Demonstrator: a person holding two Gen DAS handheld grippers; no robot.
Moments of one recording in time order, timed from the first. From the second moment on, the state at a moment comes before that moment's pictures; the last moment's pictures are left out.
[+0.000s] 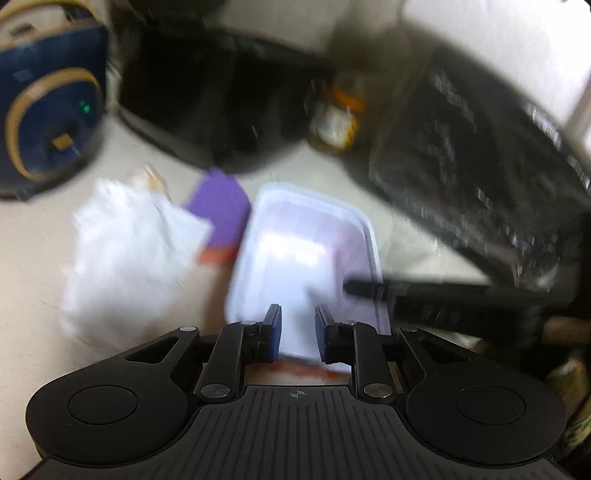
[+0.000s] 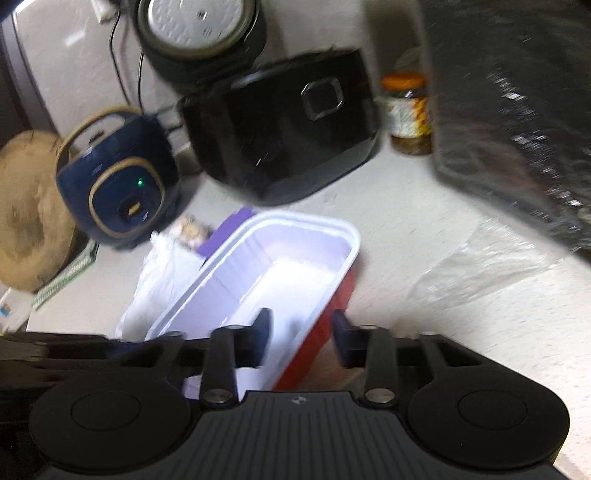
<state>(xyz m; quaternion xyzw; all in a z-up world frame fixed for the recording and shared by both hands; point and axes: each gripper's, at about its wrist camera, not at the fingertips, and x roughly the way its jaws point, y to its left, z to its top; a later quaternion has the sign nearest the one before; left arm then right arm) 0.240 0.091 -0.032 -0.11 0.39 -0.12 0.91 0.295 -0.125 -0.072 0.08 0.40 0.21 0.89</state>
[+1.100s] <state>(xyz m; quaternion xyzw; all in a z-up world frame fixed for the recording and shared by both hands) 0.236 0.166 -0.074 -0.22 0.44 -0.02 0.87 0.256 -0.067 -0.079 -0.01 0.39 0.26 0.88</state>
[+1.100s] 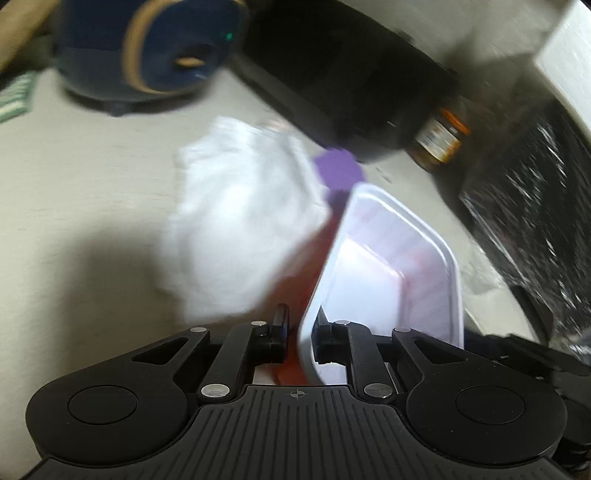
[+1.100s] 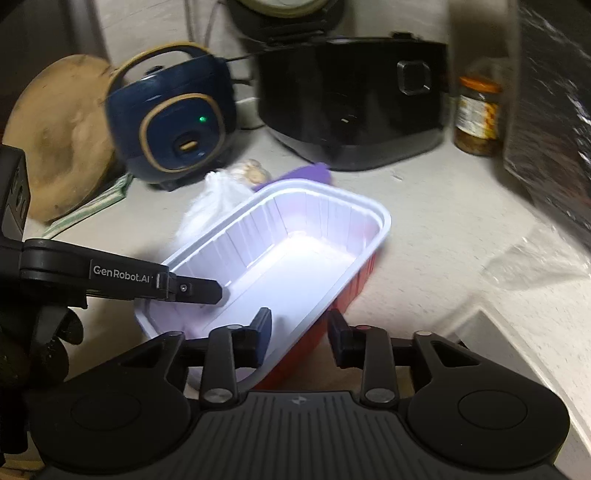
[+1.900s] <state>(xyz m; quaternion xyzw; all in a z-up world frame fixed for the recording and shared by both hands) 0.179 0.226 -0.066 -0.23 0.41 0.10 0.88 0.387 -0.040 -0.068 0.03 0.38 0.20 0.90</state>
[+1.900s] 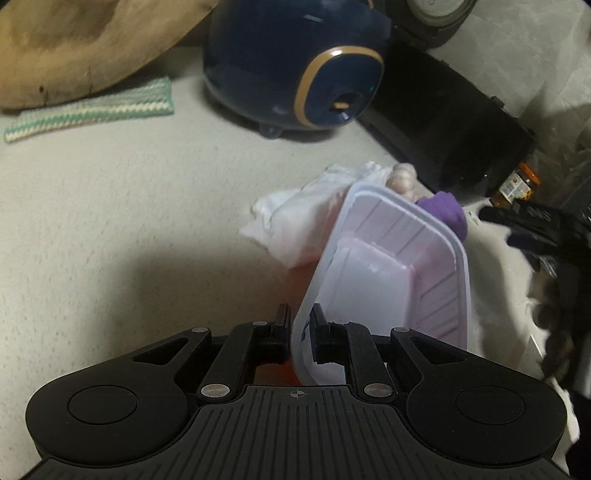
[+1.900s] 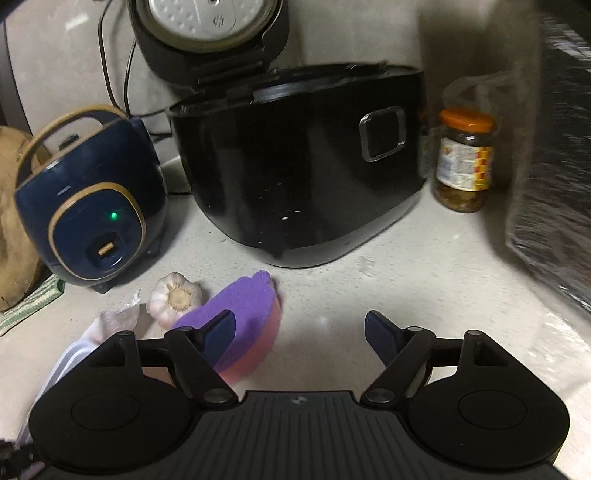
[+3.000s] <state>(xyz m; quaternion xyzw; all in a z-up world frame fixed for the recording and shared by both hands) 0.177 0.197 -0.060 -0.20 0.43 0.02 0.88 0.308 -0.078 -0.086 -0.03 0.36 0.19 0.91</state>
